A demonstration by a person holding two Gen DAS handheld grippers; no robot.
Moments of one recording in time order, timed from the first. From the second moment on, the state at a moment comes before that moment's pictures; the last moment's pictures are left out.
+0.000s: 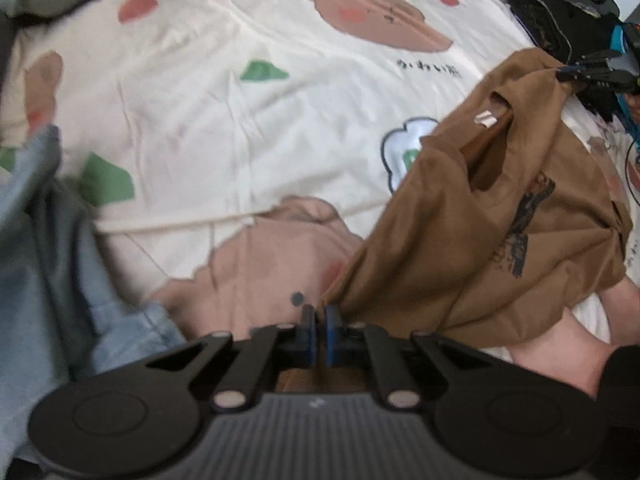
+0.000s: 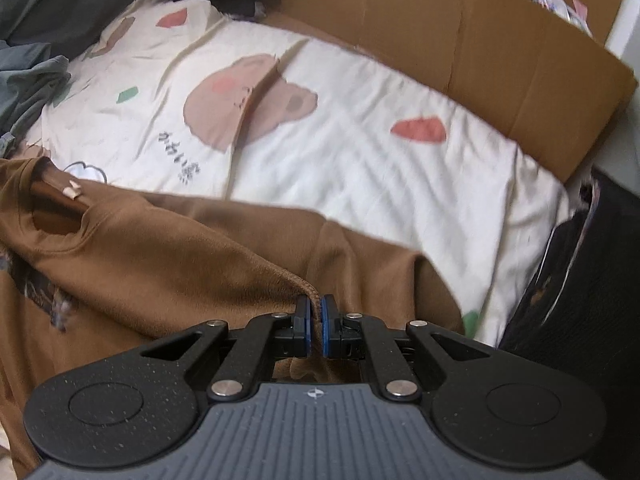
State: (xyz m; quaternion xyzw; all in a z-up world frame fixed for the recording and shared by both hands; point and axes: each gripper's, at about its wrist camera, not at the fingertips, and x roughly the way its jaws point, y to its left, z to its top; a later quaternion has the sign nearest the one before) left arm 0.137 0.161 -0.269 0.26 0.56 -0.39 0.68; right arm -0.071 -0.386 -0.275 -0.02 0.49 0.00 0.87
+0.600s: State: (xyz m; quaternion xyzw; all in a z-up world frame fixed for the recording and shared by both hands) left arm 0.193 0.144 -0.273 0.31 0.47 -0.30 0.77; right arm 0.012 -0.386 -0.252 -0.12 0.47 0.00 0.87
